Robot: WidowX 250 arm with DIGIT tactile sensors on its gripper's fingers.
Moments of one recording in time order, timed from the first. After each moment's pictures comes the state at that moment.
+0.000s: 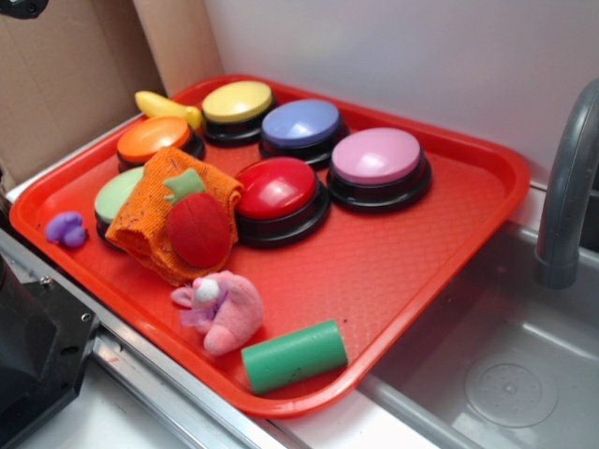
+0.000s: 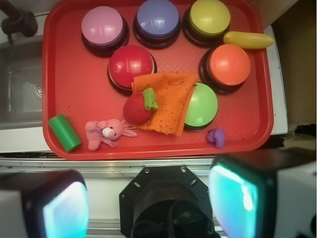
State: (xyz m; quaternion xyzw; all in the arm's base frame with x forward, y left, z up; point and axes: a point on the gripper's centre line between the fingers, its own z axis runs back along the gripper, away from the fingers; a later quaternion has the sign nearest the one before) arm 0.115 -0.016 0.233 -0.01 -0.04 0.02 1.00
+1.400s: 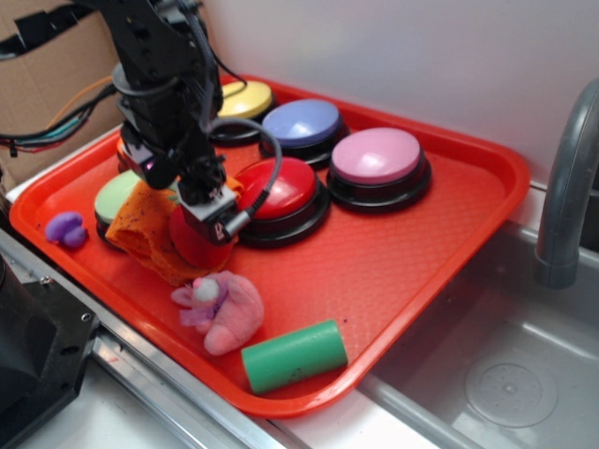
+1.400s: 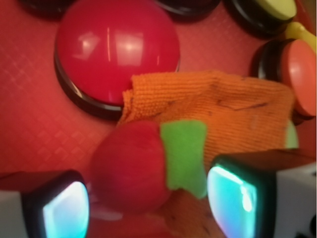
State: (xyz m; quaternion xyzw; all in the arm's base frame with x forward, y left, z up) arm 0.180 -0.034 0.064 0.09 -0.04 -0.01 0.99
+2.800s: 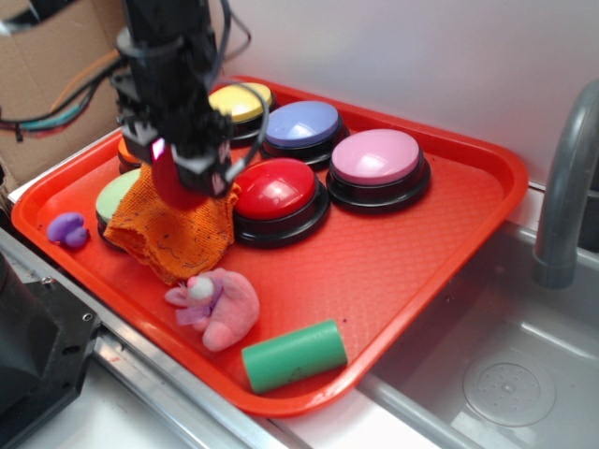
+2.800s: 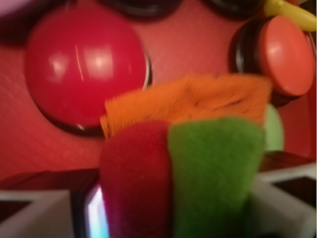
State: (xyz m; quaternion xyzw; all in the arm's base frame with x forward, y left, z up) arm 0.192 -0.015 0.099 0.06 -0.02 0.10 0.99
